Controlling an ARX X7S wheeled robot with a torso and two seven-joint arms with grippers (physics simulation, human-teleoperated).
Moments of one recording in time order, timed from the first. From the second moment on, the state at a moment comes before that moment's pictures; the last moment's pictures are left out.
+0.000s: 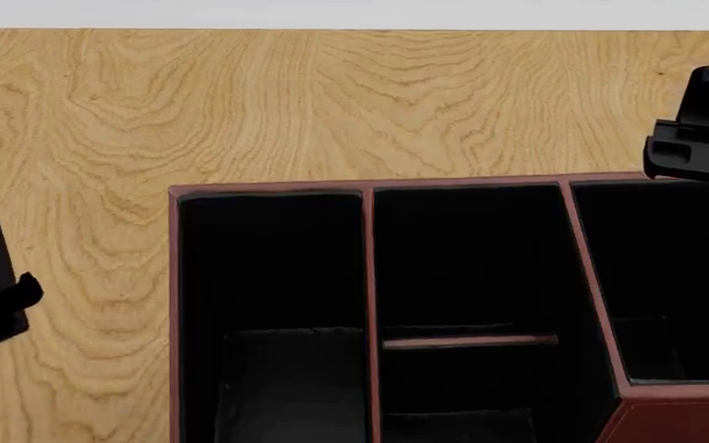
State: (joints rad) left arm -0.50 -0.43 0.04 0.46 -1.06 -0.82 -0.98; right arm 0.72 0.58 0.19 -0.93 0.53 1.00 0.45
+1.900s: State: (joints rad) left arm -1.41 -0.62 0.54 0.33 -1.19 -1.15 0.05; right arm 0.74 0.63 0.23 -0.97 0.64 1.04 0.51
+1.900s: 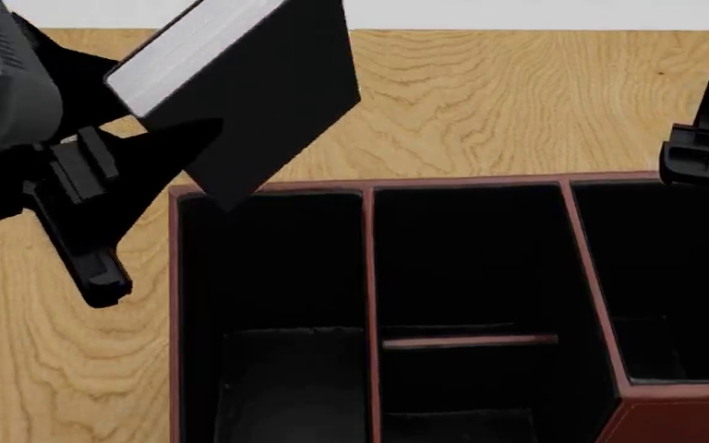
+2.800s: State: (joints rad) left arm -1.52 -0.50 0.83 0.08 -0.90 -0.88 0.66; right arm 0.71 0.67 0.26 -0.98 0.68 1.04 0.55
